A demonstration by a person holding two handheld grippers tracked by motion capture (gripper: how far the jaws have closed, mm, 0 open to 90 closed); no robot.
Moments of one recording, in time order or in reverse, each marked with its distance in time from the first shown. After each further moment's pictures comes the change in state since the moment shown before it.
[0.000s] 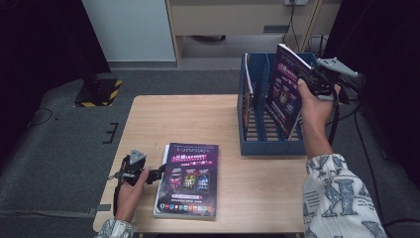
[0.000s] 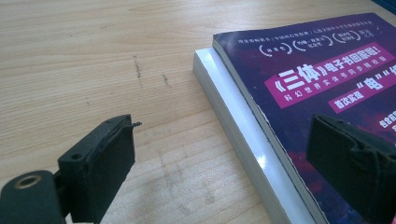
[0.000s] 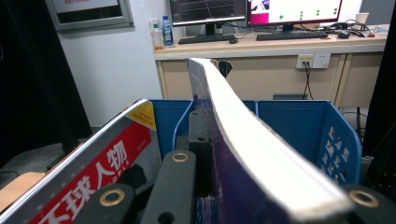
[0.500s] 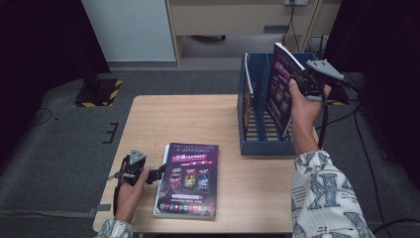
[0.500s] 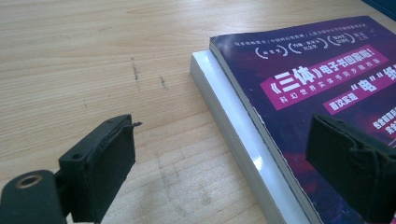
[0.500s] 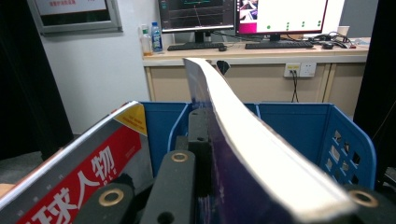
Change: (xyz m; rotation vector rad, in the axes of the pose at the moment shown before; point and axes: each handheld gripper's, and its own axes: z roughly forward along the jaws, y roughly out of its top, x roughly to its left) left arm 0.000 0.001 -0.001 -0.007 -0.008 -0.002; right arm 0.011 -0.014 0.018 -0.039 -0.056 -0.026
